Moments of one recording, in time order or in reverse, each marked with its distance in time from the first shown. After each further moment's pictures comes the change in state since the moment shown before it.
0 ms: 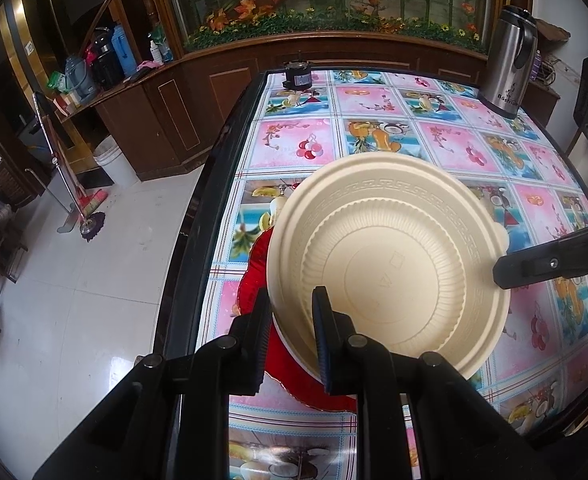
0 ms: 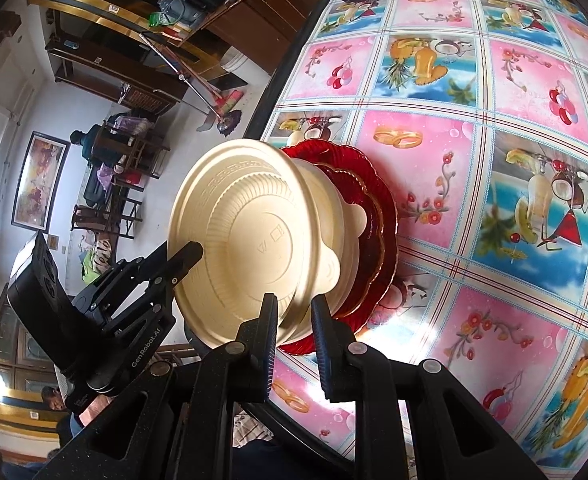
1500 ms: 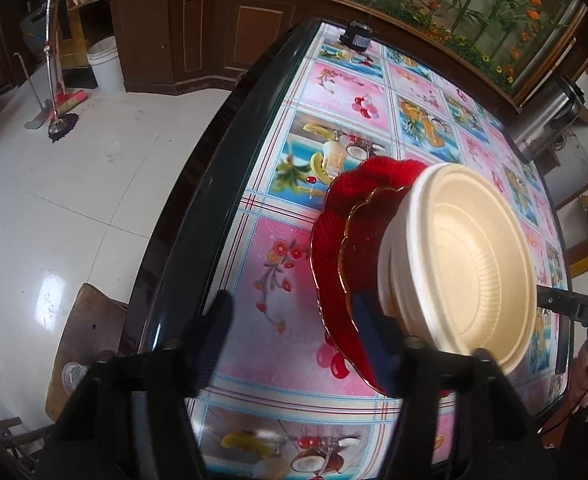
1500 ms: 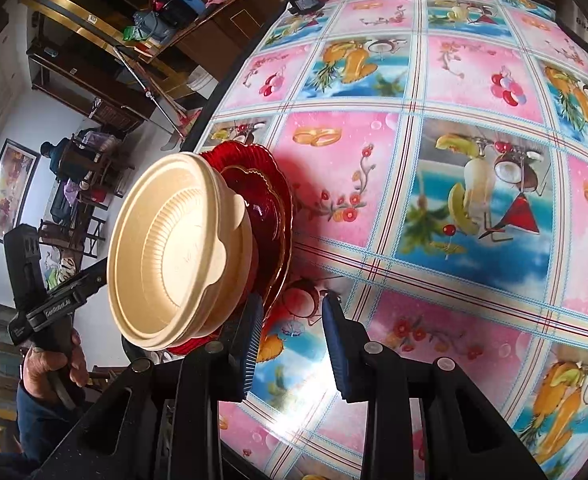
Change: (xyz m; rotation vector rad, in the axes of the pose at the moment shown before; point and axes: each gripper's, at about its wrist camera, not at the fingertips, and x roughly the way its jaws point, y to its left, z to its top) left arm 0.055 0.094 -0.031 -0.288 0.161 -0.208; right arm 0.012 -0.052 -0.021 0.008 -0.101 -0.148
